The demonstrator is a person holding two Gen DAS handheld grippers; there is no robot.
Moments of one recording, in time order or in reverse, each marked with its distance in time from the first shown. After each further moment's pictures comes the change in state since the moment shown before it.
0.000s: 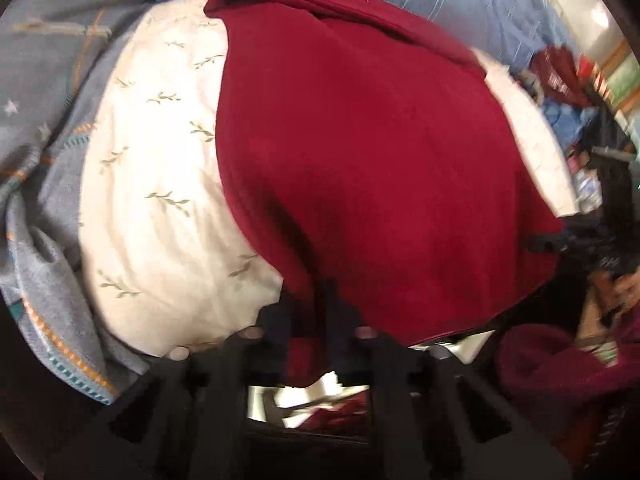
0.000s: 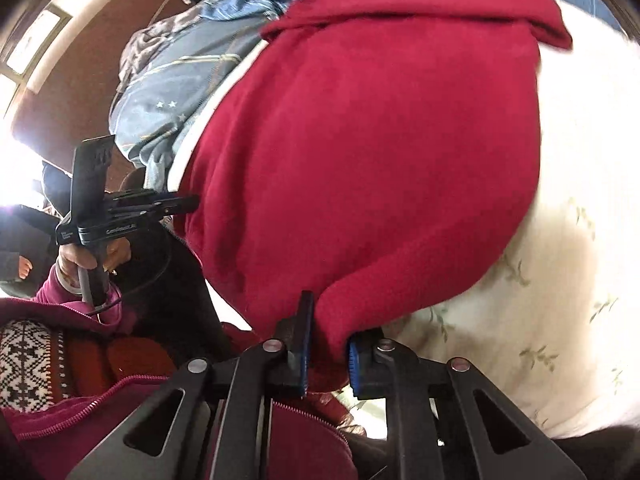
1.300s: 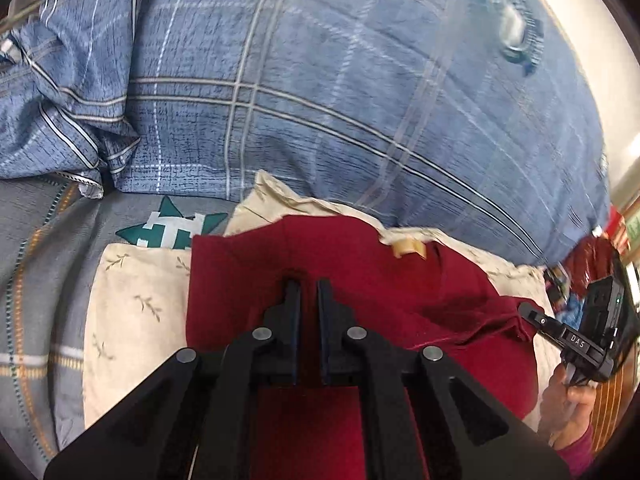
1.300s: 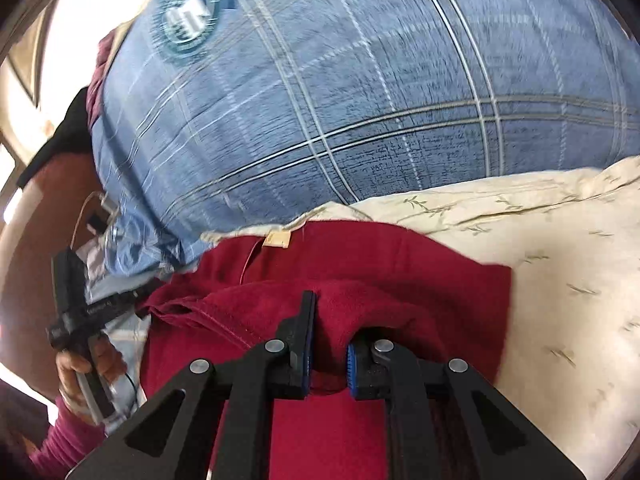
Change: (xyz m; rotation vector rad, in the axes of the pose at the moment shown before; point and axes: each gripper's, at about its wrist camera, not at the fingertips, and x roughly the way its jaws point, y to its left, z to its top) left arm 0.039 0.063 0.318 -0.200 -0.307 -0.002; right arm -0.029 -0.162 0.258 0.300 -0.463 -0.073
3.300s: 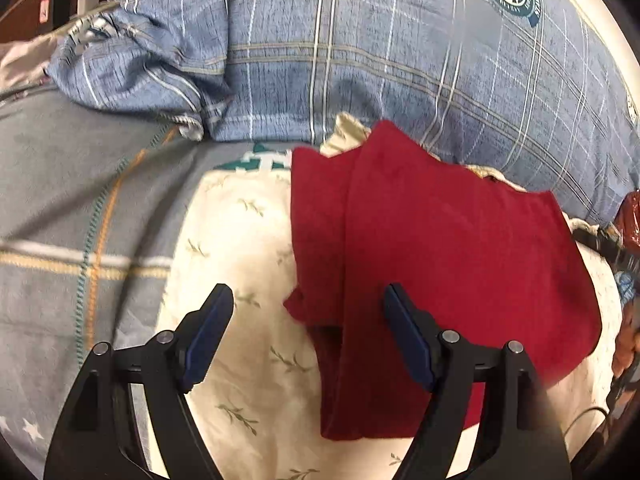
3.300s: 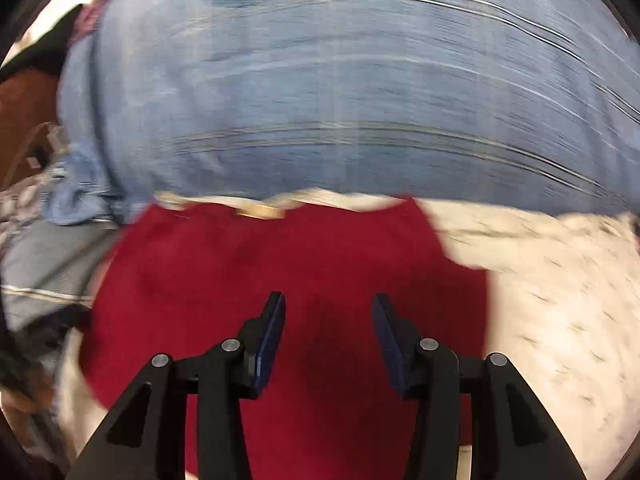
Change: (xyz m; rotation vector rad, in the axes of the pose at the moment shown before) left arm -0.054 0.021 -0.089 0.072 -0.037 0.225; right arm 0.012 0.084 -0.015 -0.226 -0.003 -0.317
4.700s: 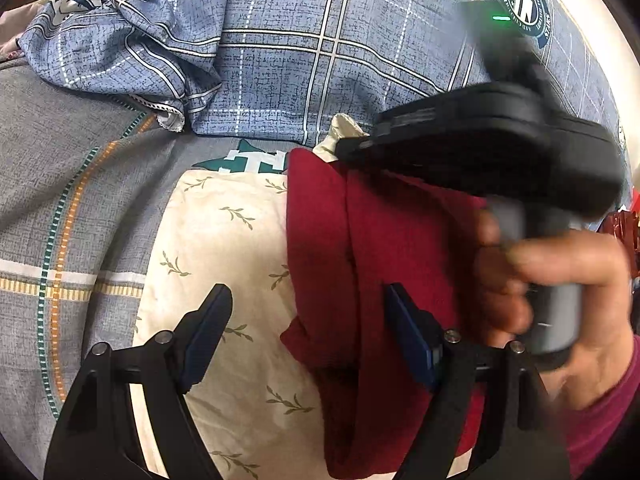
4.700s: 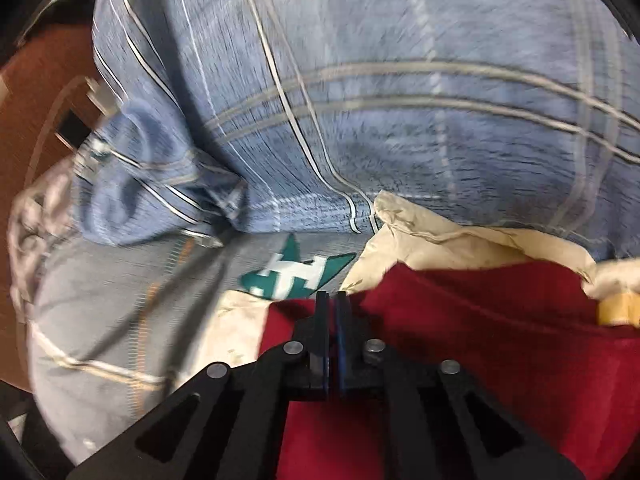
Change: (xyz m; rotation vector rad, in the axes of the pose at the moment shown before) left arm 0.027 0.011 0.008 -0.052 0.001 -0.113; right arm 0.158 0.202 0.068 -0.034 0.199 0.350
